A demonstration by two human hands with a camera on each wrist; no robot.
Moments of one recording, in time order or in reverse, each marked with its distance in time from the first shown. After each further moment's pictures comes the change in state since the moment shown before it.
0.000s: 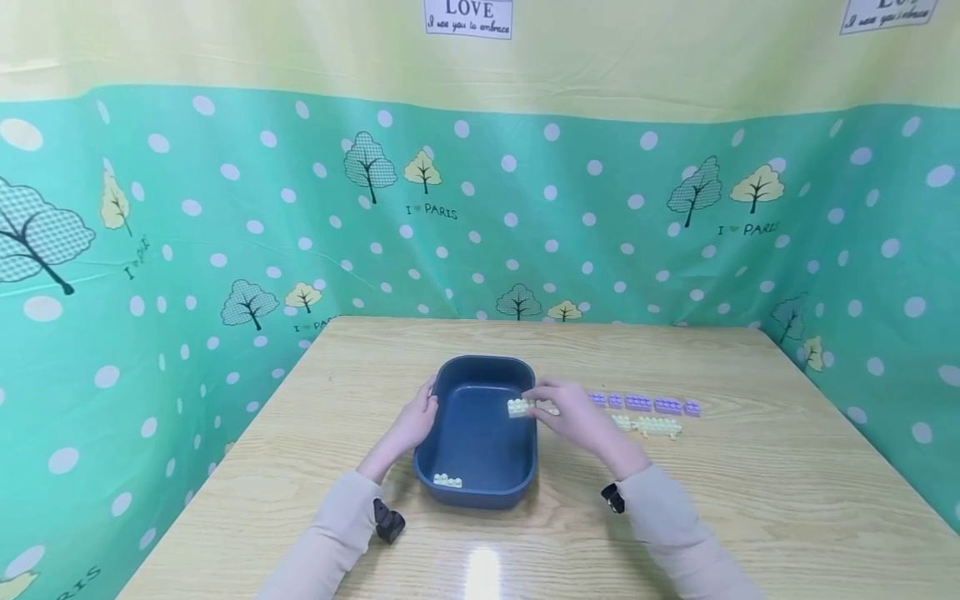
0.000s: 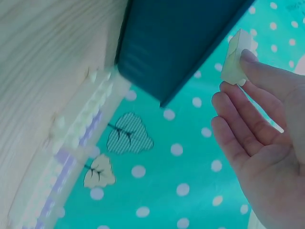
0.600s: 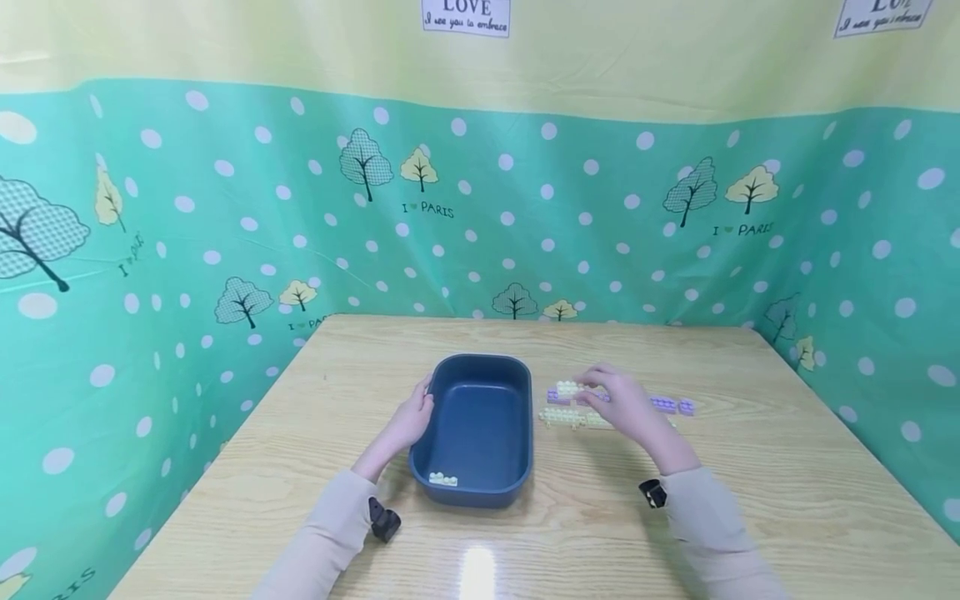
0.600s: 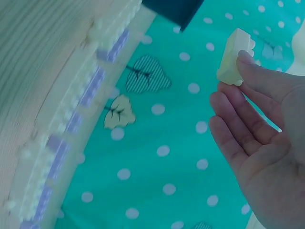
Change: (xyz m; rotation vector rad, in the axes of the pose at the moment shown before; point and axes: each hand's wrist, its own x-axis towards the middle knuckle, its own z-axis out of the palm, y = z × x) left_hand -0.001 -0.001 0.000 0.011 0.010 0.022; right_hand -0.032 0.034 -0.044 -0.069 0.053 0.170
